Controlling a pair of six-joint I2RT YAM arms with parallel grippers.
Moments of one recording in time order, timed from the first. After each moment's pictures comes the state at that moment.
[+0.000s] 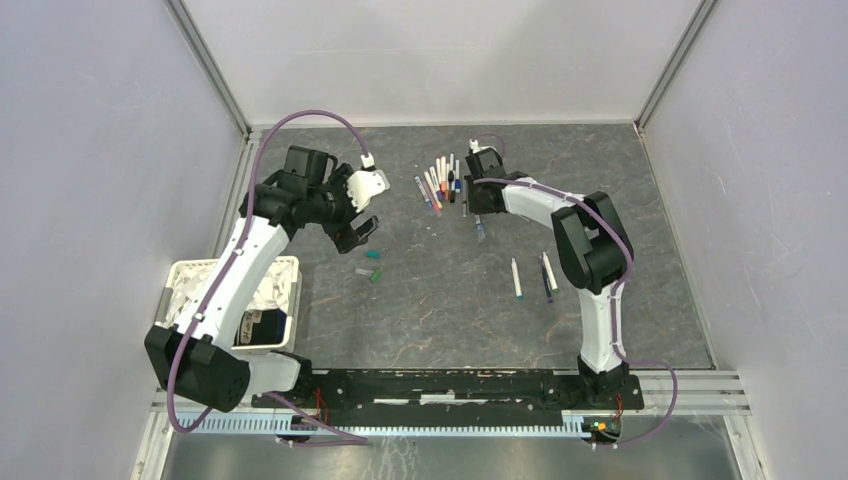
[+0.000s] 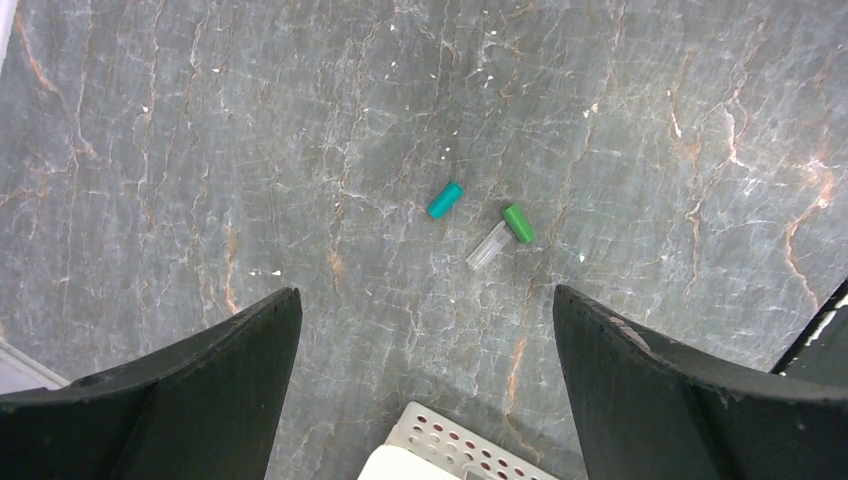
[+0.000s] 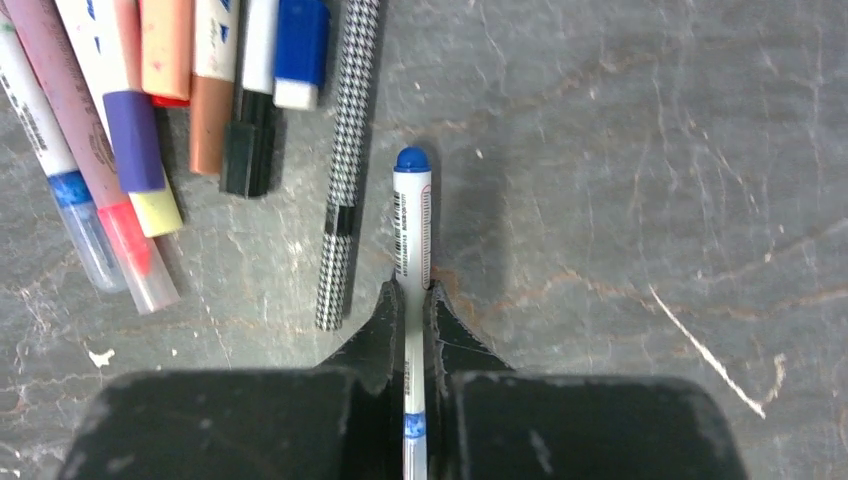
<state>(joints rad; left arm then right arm) -0.30 1.29 1.29 -0.91 0.35 0.77 0.47 2.12 1.50 -0.31 0.19 0.30</state>
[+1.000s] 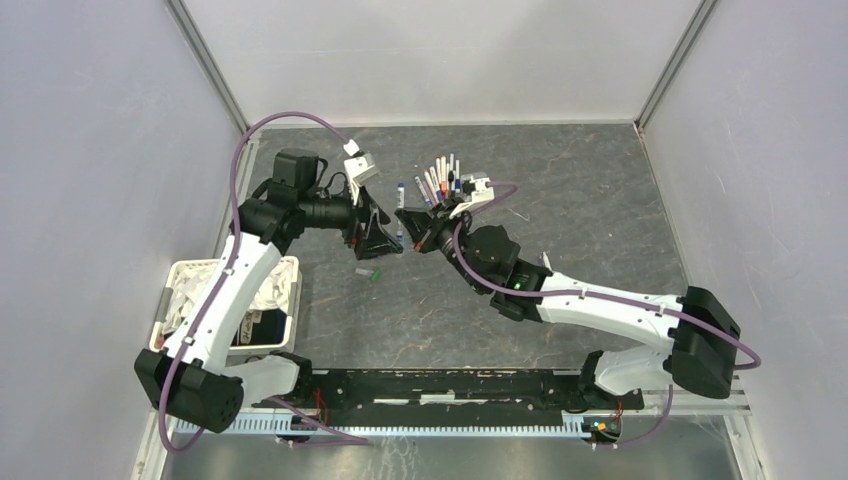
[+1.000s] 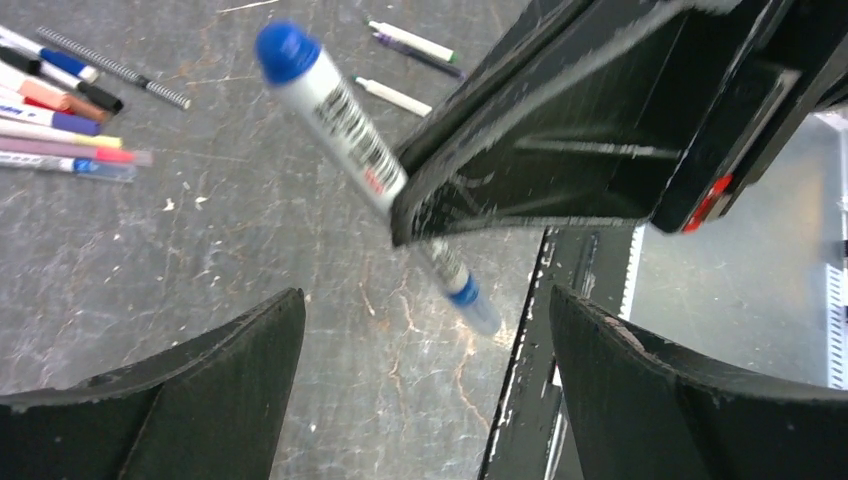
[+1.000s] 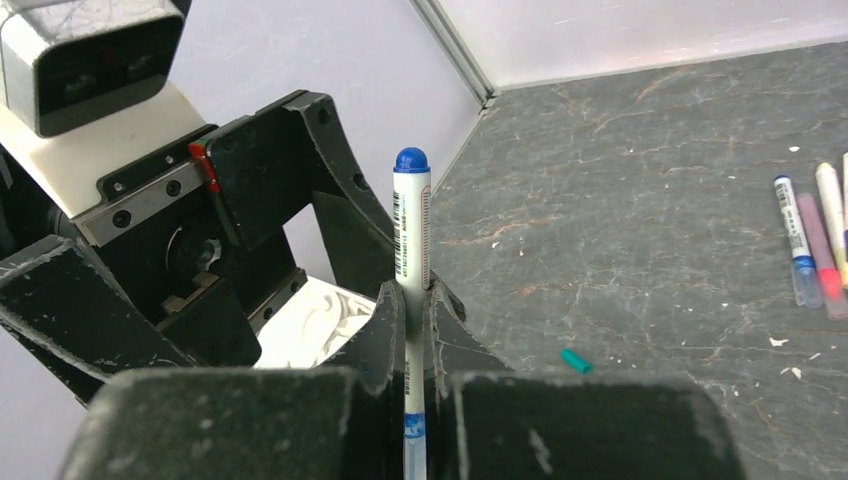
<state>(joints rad) -0.30 1.19 1.24 -0.75 0.92 0.28 1.08 1.32 0.92 0.51 0.45 0.57</state>
